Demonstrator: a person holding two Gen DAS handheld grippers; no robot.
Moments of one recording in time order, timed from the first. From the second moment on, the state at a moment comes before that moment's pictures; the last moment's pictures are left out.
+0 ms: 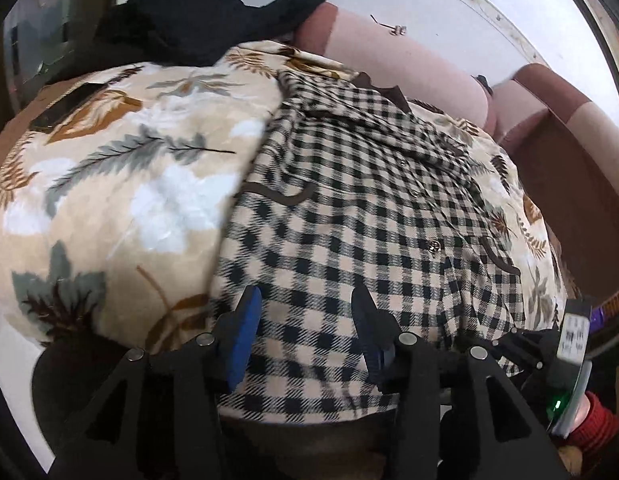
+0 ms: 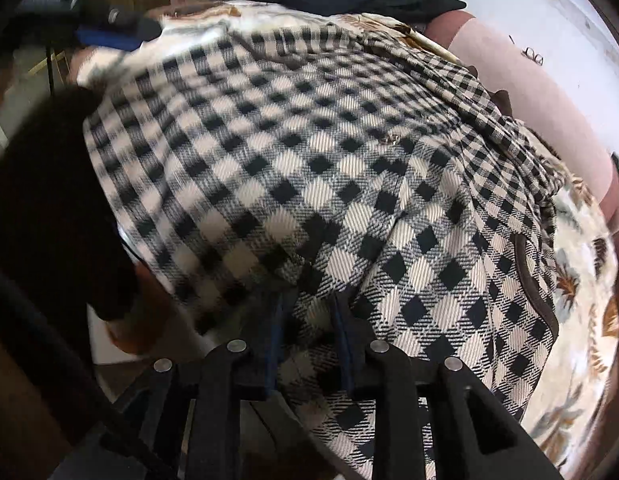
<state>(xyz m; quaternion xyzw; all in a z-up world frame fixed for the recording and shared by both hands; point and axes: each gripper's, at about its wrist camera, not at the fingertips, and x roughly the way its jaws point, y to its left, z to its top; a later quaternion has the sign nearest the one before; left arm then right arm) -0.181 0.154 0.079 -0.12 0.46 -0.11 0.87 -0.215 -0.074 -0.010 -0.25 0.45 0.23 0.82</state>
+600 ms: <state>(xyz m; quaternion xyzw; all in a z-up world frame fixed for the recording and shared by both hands) -0.156 0.142 0.084 -0.10 0.45 -0.10 0.88 -0.211 -0.102 0.015 -0.03 0.53 0.37 0.76</state>
